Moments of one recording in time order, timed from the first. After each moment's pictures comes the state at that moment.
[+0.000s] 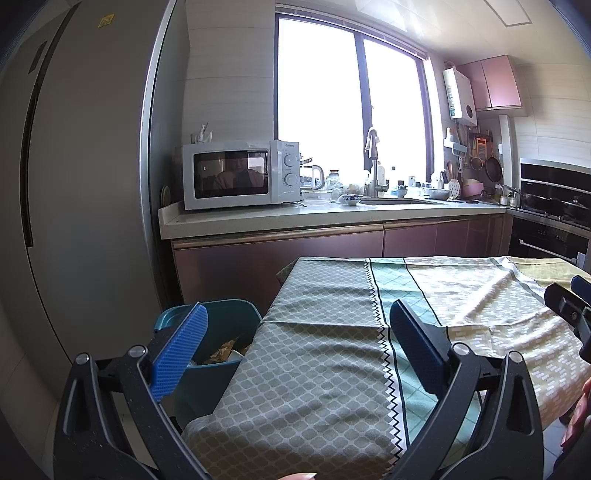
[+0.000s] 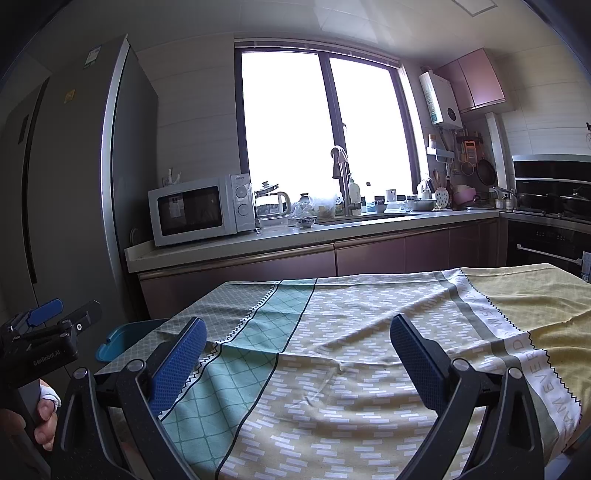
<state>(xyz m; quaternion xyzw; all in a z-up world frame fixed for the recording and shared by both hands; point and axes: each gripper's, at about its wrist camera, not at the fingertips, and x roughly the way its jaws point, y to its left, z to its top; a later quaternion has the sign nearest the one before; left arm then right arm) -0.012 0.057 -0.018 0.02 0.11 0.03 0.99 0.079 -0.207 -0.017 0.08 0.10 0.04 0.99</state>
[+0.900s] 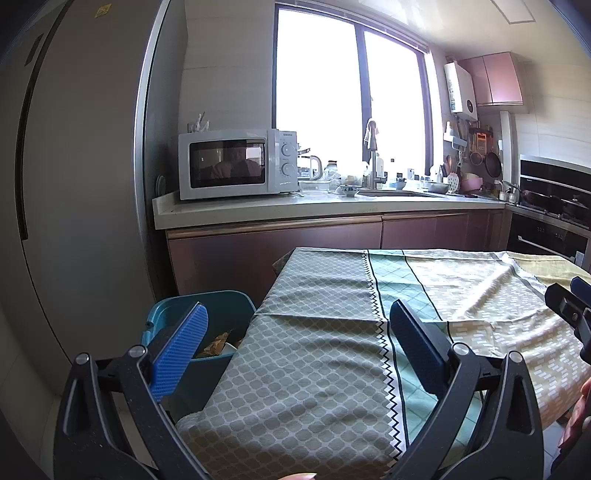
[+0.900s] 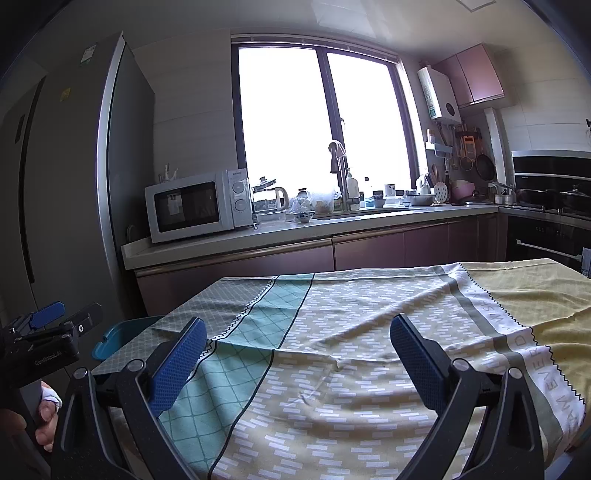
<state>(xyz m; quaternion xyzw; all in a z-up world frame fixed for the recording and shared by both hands) 0.003 0.052 -0.029 0.01 0.13 0.03 0.99 0.086 -0.208 -0.022 0.08 0.11 0.04 0.99</state>
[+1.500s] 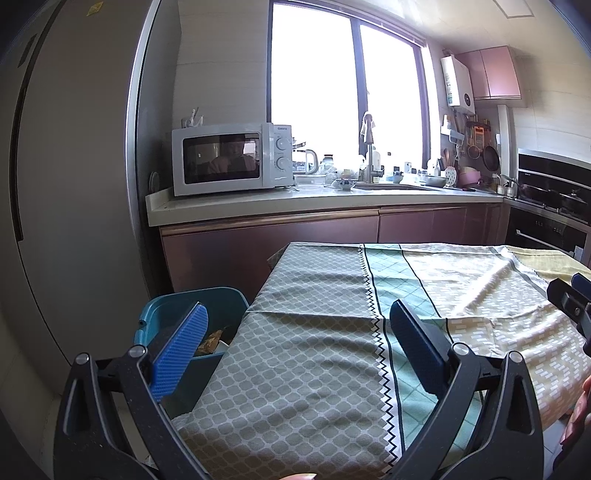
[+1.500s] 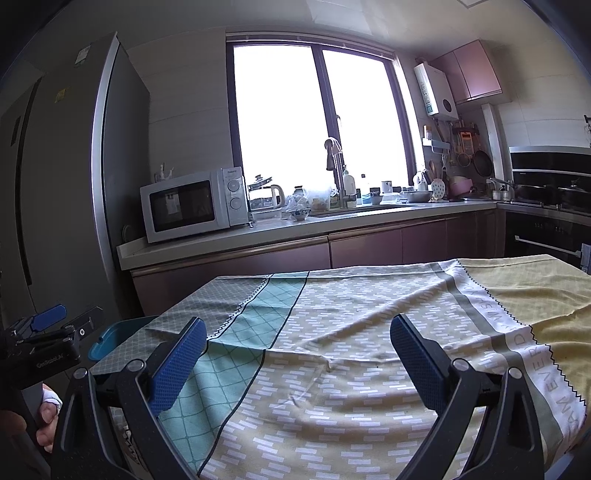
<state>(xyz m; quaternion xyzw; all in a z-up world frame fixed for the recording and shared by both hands) 0.017 0.044 -0.032 0.02 0.15 0.02 0.99 0.094 -0.220 -0.026 0.09 0.12 0.03 0.99</state>
